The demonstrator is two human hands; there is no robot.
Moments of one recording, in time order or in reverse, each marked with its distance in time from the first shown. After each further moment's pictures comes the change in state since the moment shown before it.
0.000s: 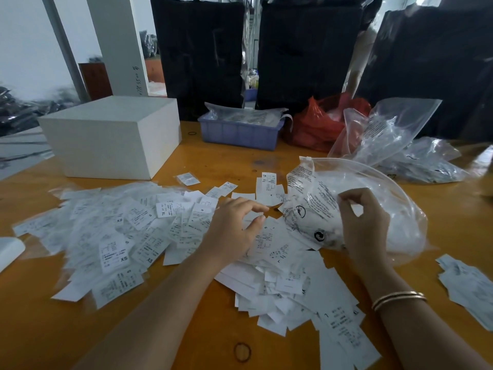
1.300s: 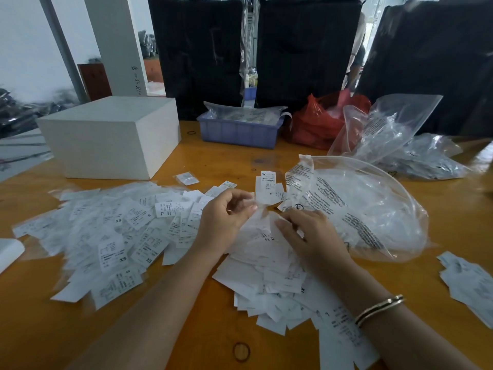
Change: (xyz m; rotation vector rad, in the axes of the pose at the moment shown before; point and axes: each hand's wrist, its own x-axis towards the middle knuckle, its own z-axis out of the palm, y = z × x) left_hand 0.004 -0.005 -0.001 -0.381 0.224 -0.157; right_hand -0.033 -0.034 0.017 -0.195 -0.590 -0.399
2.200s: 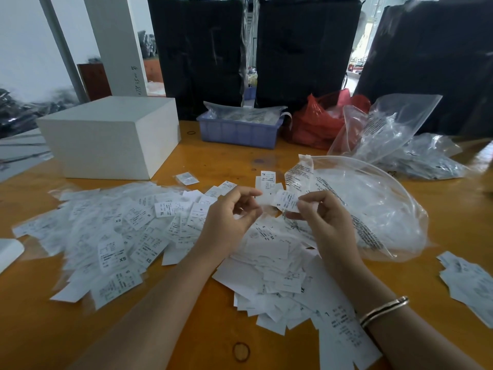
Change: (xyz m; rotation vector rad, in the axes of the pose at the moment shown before) left_hand -0.003 0.006 0.000 0.006 -0.112 0.148; right_hand 0.001 0.005 -0.003 0.786 0.311 0.311
